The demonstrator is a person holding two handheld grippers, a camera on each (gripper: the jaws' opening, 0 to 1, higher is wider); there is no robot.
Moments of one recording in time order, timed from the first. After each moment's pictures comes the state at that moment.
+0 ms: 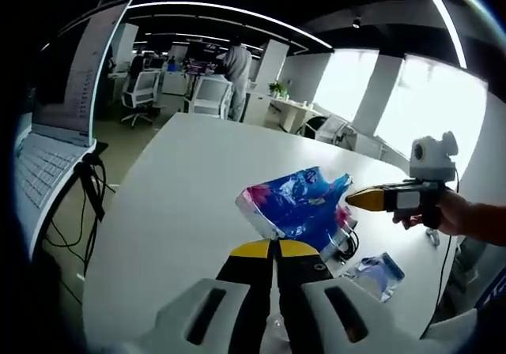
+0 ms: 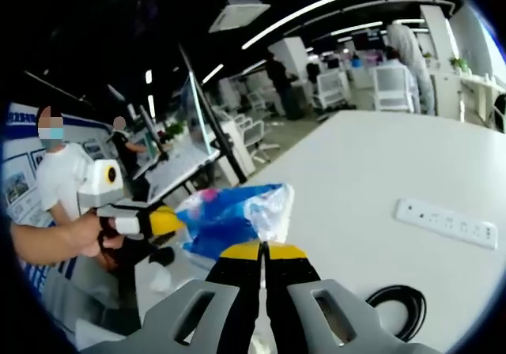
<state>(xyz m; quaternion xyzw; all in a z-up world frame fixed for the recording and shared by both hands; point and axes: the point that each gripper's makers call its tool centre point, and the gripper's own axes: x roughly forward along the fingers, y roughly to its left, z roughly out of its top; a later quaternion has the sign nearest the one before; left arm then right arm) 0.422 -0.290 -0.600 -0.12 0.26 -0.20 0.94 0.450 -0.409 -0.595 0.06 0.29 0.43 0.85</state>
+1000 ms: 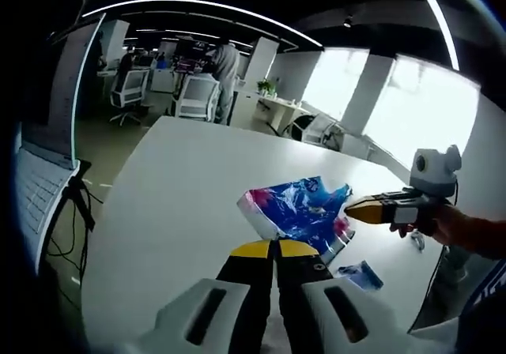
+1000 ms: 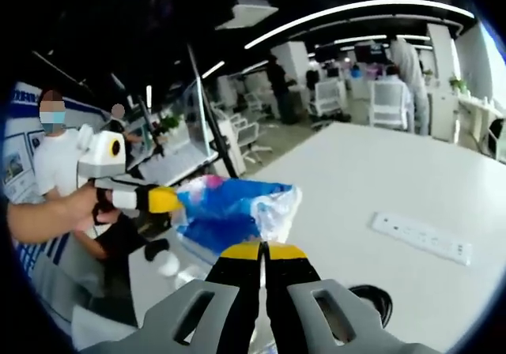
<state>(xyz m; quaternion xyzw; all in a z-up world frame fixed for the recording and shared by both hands) 0.421 -0.325 -0.555 -0.12 0.27 -0.24 0.93 0.429 -0.444 -0.557 0.02 0.27 0.41 0.87</state>
